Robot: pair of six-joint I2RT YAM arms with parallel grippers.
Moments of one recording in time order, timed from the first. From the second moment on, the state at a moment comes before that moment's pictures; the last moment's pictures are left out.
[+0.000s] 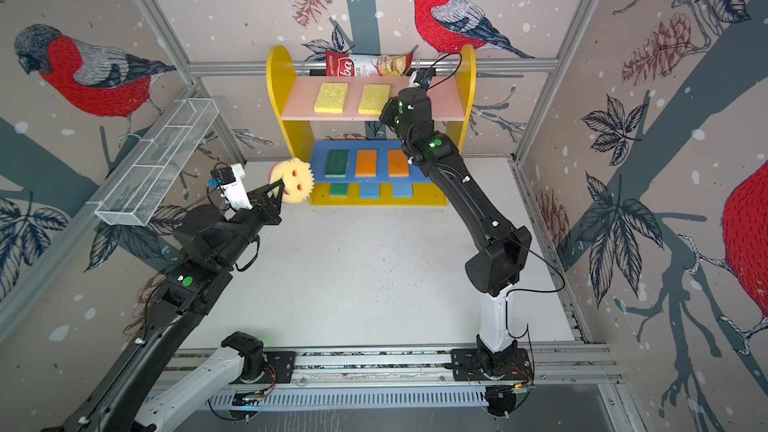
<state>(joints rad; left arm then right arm) -0.36 0.79 0.93 -0.15 0.00 -0.44 0.57 1.96 2.20 -0.35 0.25 0.55</state>
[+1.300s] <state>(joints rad) -0.36 0.80 0.93 -0.15 0.02 -0.45 0.50 1.82 1.98 -0.24 -0.22 0.68</state>
